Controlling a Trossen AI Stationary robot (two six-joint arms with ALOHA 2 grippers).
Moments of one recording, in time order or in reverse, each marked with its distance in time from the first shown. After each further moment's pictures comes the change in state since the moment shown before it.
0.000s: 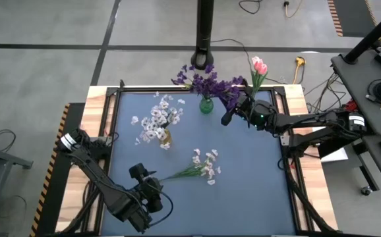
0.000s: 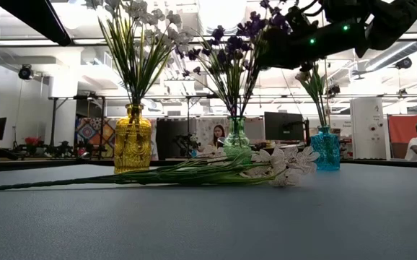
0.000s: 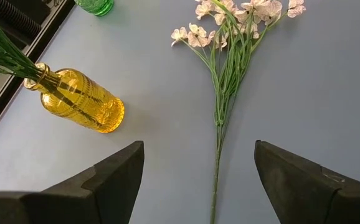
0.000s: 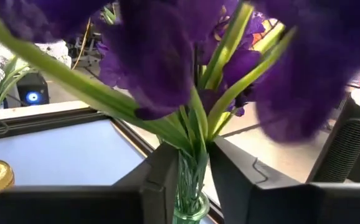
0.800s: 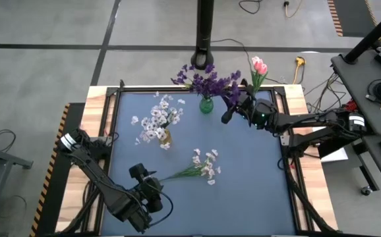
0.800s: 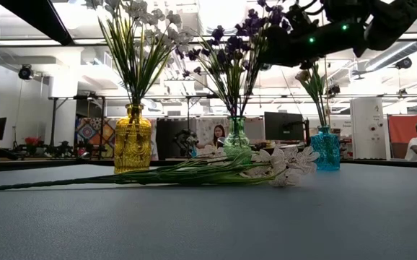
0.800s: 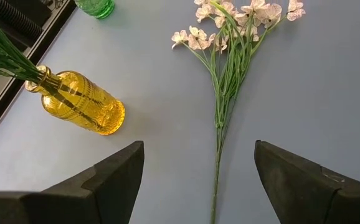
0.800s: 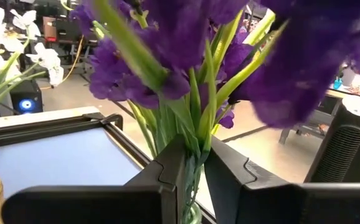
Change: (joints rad) left arm 0.000 0.000 0.000 0.002 -0.009 0.000; right arm -0.014 0.000 0.001 0.037 0.002 -0.019
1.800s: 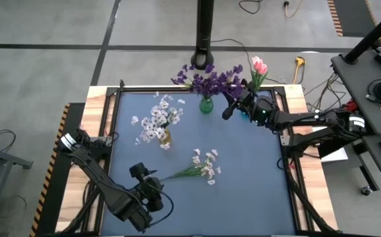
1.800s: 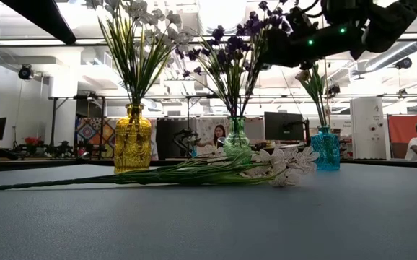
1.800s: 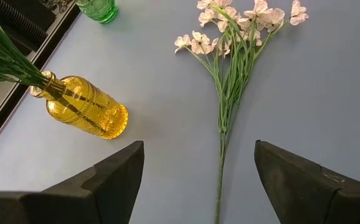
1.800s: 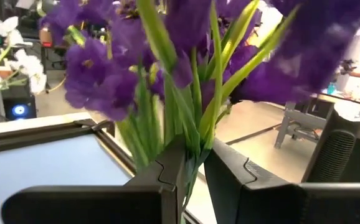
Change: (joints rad) left arm 0.005 0.000 0.000 -0.002 -0.017 0.007; right arm -0.066 0.000 0.000 0.027 -0.052 -0.017
